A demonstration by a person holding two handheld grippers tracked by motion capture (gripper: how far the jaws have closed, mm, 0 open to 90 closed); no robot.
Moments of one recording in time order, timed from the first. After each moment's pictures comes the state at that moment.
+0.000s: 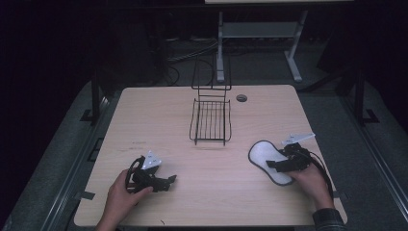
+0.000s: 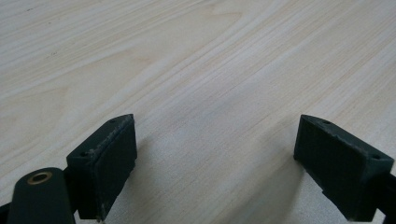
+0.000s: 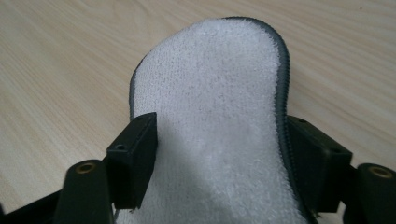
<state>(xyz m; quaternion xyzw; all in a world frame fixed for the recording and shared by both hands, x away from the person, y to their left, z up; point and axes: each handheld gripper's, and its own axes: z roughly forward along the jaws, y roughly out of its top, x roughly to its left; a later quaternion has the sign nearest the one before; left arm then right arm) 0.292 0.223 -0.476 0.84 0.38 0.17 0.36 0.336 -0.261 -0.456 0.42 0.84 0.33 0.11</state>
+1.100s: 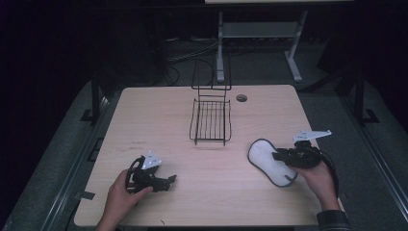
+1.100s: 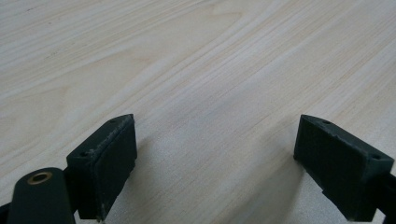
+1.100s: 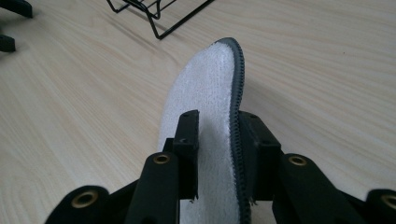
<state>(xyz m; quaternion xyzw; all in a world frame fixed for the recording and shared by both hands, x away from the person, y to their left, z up) 0.292 0.223 -0.476 0.84 0.38 0.17 0.36 0.322 -0.274 -0.426 0.42 0.81 0.40 0.09</state>
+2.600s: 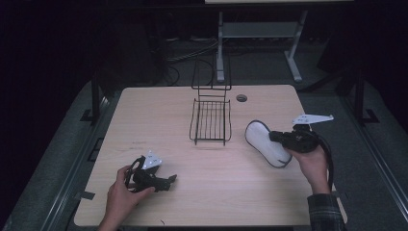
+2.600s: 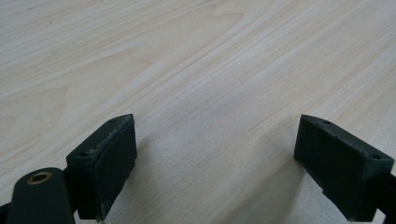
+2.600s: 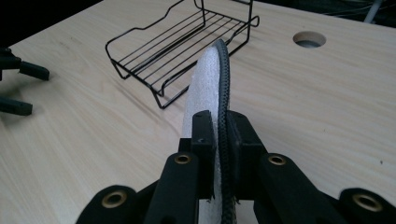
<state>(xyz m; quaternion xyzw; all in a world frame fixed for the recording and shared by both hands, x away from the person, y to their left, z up) 0.292 0.222 -0.476 0.83 0.39 0.17 0.36 0.347 -0.261 -0.386 0.41 0.78 0.45 0.12</state>
